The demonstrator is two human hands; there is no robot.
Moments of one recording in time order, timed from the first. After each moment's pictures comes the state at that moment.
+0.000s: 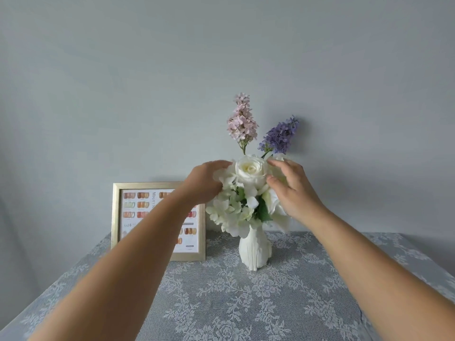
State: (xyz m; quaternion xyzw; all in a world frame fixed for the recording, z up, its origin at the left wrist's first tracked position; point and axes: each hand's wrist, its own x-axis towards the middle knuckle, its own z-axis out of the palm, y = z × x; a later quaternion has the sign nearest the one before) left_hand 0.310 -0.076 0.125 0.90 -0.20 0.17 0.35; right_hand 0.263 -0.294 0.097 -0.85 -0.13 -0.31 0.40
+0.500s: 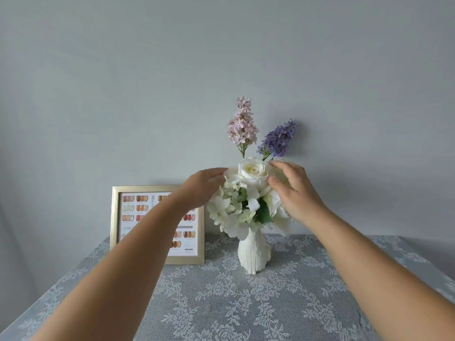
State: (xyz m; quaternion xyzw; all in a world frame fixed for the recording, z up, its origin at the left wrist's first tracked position) left_hand 0.311 -0.069 0.122 0.88 -0.20 0.12 0.41; right_hand 0.256 -0.299 0.104 -0.85 -0.14 -0.31 0.40
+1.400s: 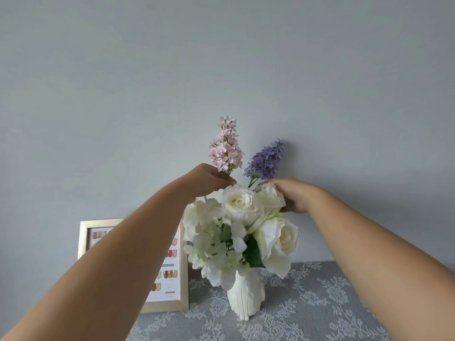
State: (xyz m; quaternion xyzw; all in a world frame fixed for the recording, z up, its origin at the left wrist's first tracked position) left_hand 0.385 -0.118 0.185 0.90 -0.17 0.04 0.41; right_hand 0.371 -0.347 0.143 -0.78 0.02 0.03 0.62
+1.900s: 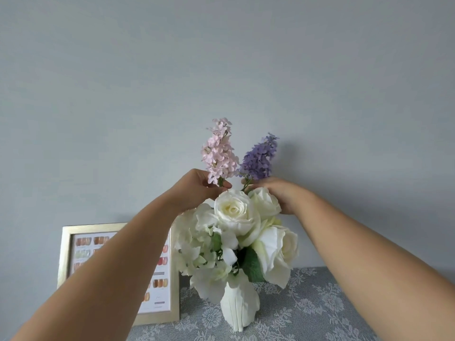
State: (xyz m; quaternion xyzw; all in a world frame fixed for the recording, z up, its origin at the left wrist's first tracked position) left_hand 0.394 -0.108 0.165 0.83 -0.30 0.08 0.46; right_hand 0.386 -0.340 0.147 -0.71 -0.09 0.03 0.70
